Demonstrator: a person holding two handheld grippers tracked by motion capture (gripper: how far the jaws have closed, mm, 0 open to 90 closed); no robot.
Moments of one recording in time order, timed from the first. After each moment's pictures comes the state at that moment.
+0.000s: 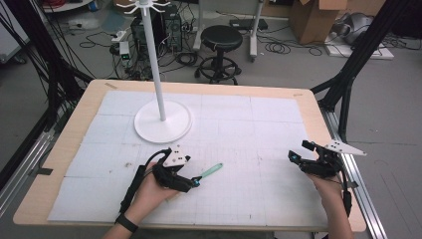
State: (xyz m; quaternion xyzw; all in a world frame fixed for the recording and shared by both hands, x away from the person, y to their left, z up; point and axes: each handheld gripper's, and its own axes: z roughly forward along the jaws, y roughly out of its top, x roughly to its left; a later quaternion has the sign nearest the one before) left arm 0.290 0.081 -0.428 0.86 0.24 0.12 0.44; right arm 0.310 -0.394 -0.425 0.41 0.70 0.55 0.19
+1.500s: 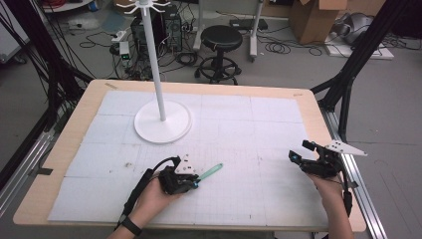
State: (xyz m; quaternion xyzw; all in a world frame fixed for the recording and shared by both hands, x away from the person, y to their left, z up) left arm 0.281 0.069 -0.439 0.89 0.22 0.10 0.38; right arm 0.309 -0.395 -0.424 0.41 0.70 0.56 0.19
